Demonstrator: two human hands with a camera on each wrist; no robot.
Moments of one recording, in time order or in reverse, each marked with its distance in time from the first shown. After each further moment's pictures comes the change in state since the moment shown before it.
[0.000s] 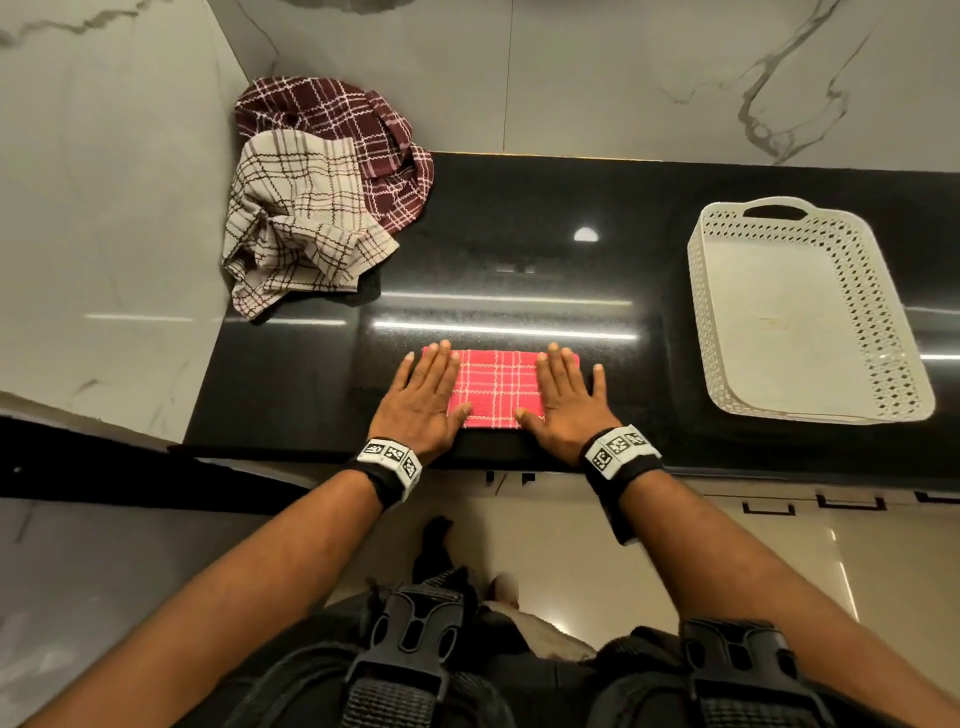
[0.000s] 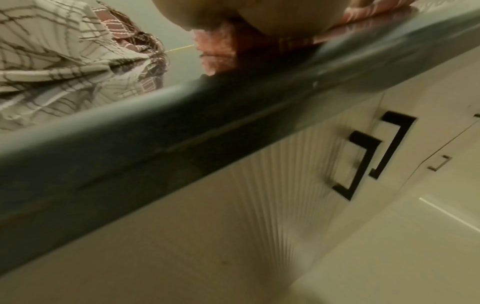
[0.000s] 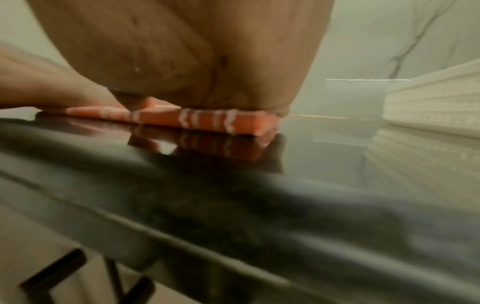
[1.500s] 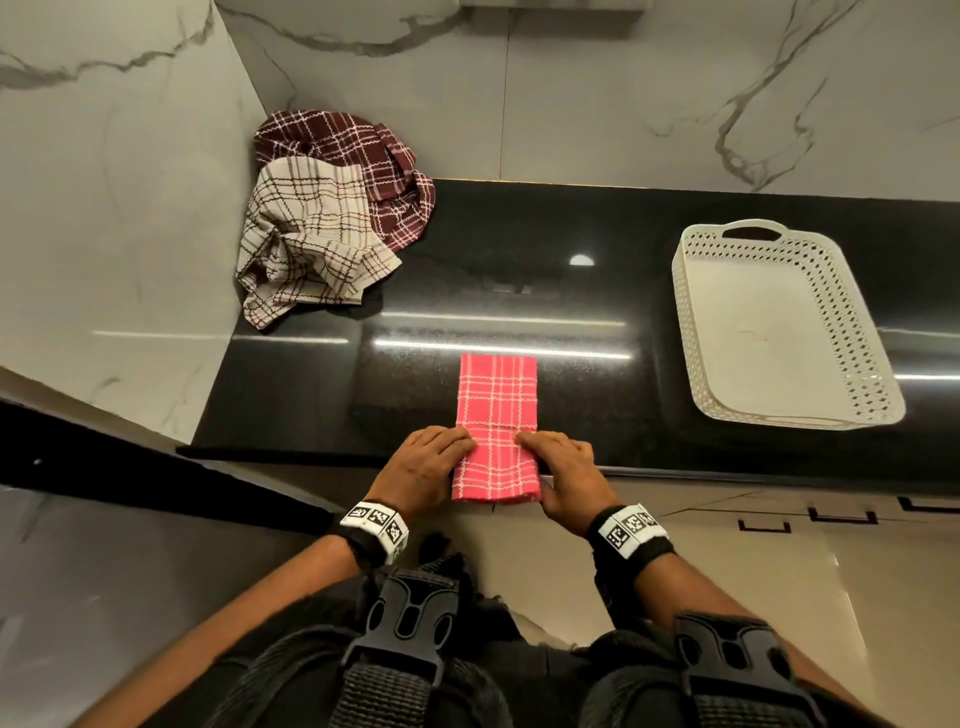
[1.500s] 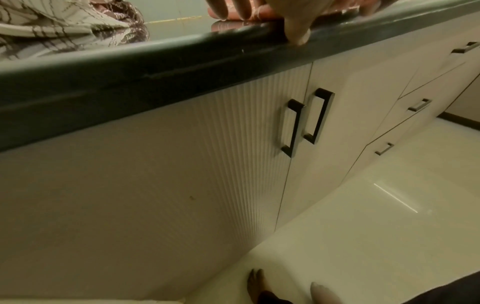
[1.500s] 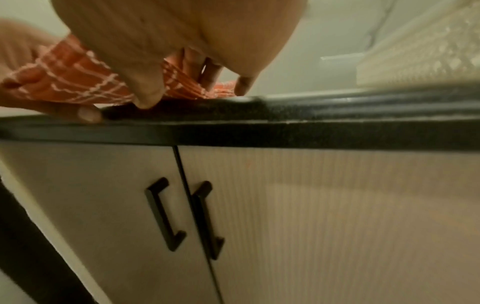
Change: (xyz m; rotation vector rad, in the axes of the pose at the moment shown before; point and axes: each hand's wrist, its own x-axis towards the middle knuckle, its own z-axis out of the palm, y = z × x) left_hand -0.061 0.020 0.021 -0.254 0.282 0.315; right_hand -0.080 -0.007 0.042 0.448 0.353 -0.233
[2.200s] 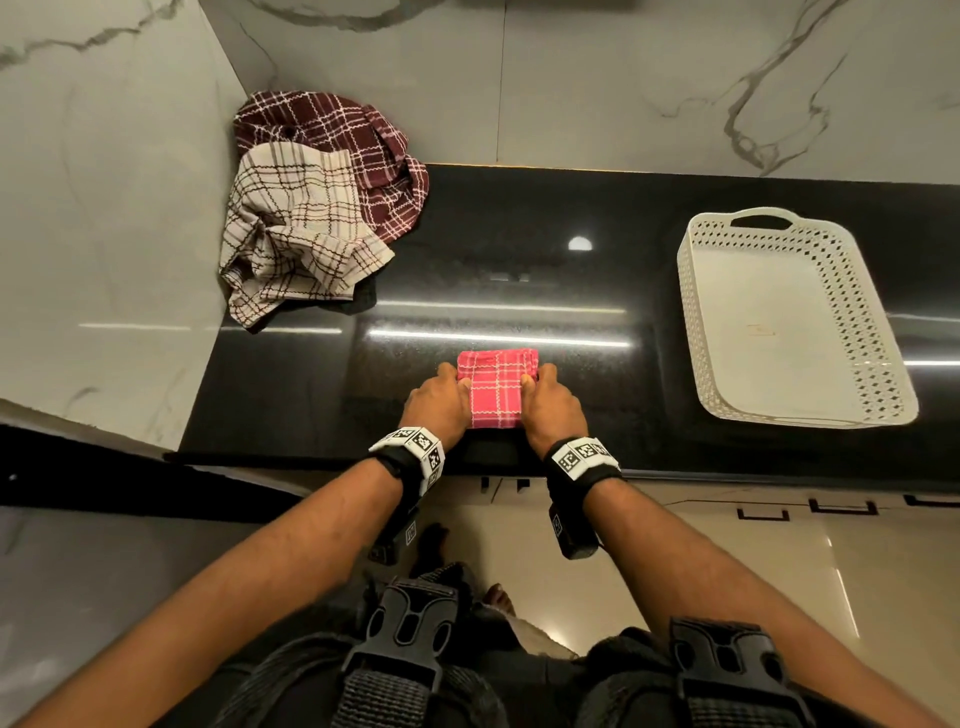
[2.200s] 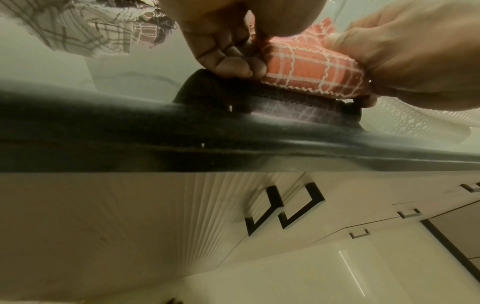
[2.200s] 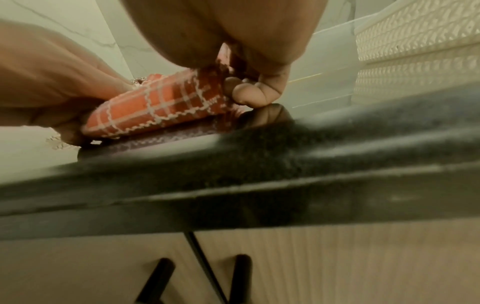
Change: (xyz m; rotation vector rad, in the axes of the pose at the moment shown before) left_hand 0.100 0.004 -0.031 -0.239 -0.166 -0.733; right_hand 0.102 -0.032 -0.013 -0.016 0.076 0.550
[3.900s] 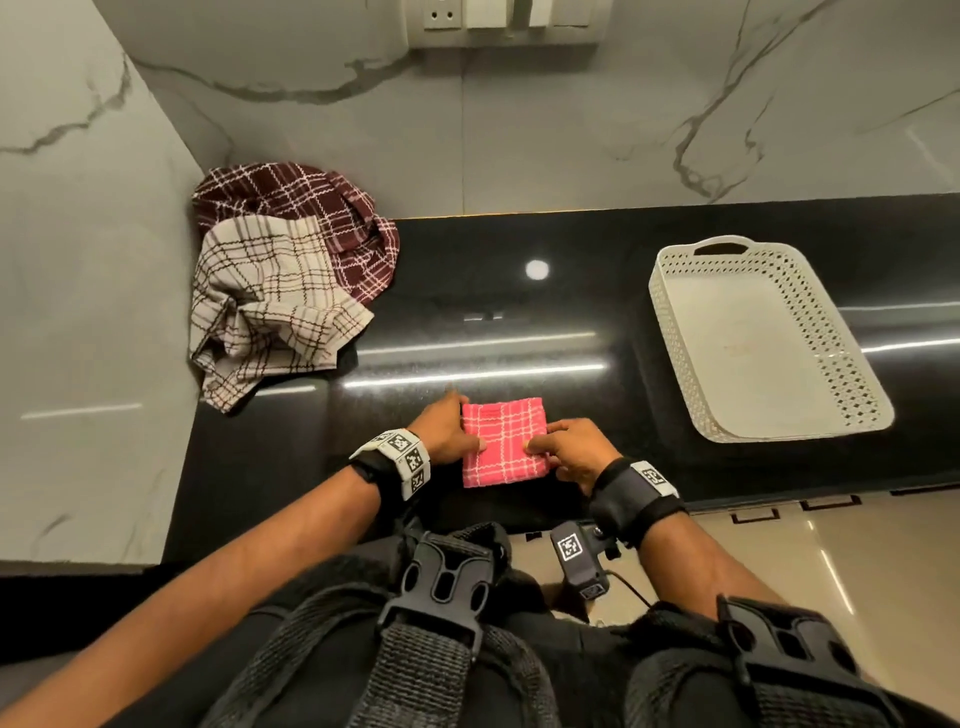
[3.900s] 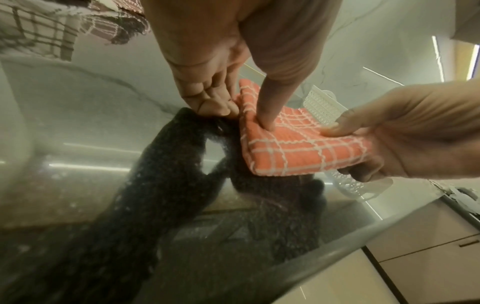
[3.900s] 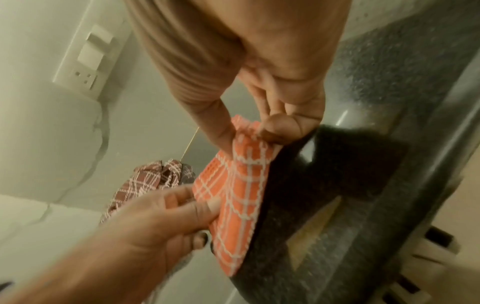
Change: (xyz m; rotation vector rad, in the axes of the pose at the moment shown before) left_hand 0.080 -0.012 -0.024 -0.195 -0.436 0.135; right_hand 0.018 0.008 -0.022 0.741 -0.213 0.383
